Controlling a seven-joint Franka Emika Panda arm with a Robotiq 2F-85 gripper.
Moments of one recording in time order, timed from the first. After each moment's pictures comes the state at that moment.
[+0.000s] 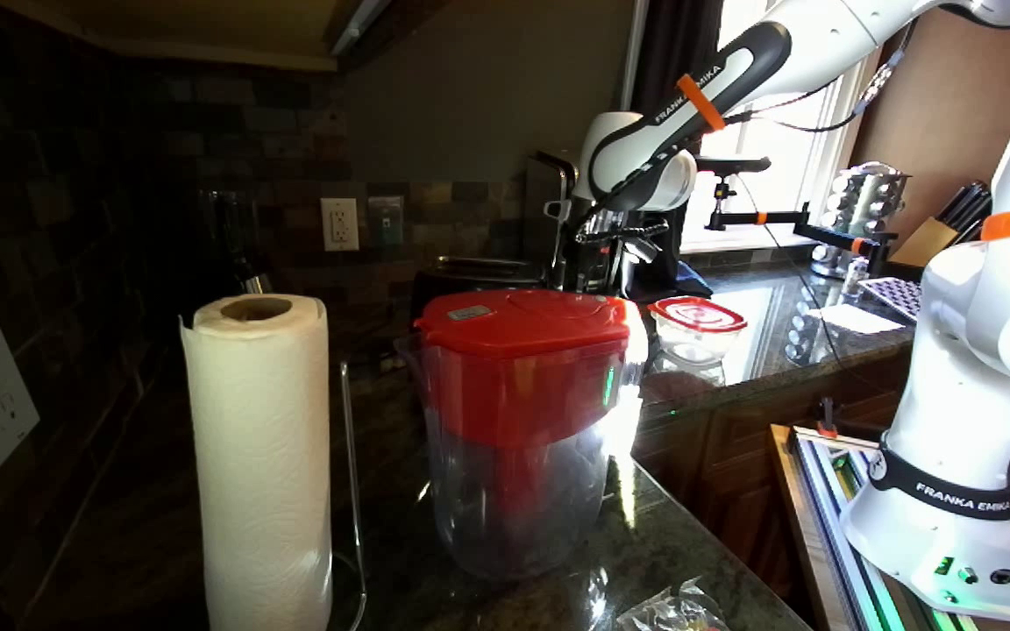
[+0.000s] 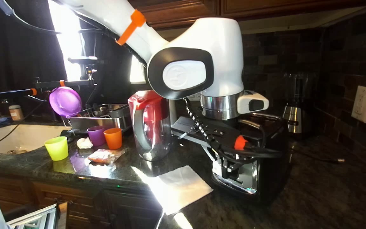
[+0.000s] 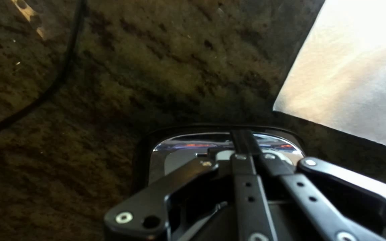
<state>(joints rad) -0.10 -0.05 -0.21 -2.41 0.13 2.50 -0.69</state>
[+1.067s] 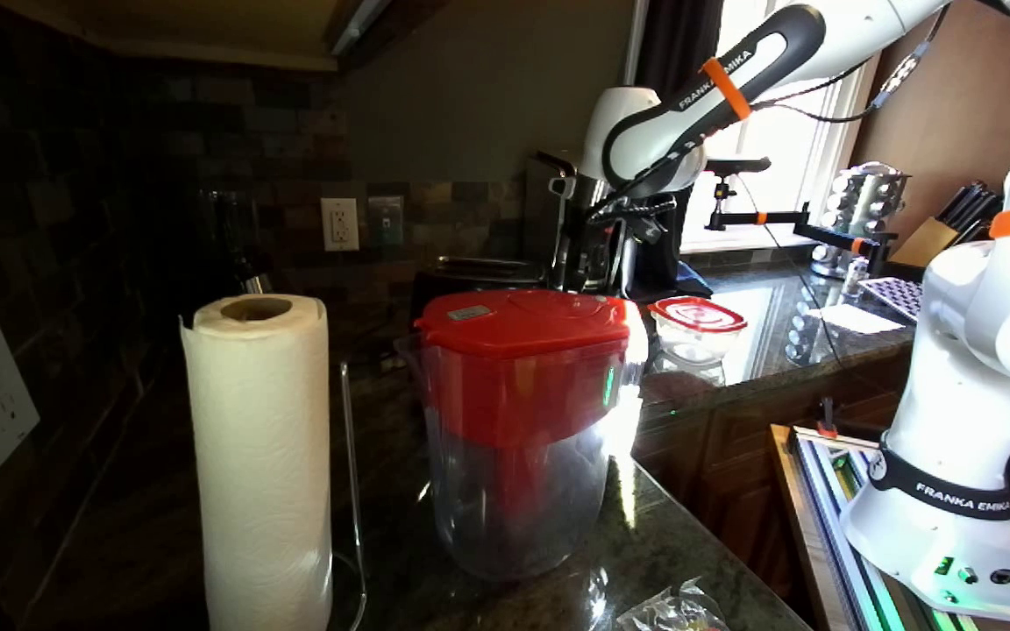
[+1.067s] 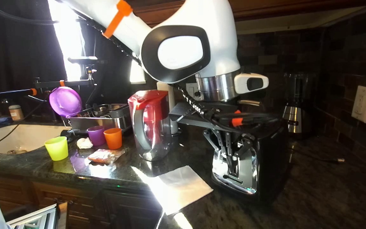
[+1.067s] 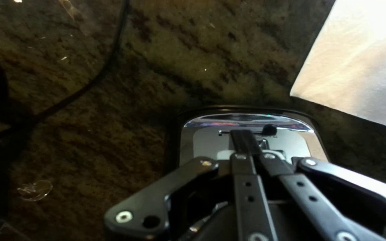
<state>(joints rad) -0.11 -0.13 -0.20 -2.42 -0.02 2.50 -0.55</state>
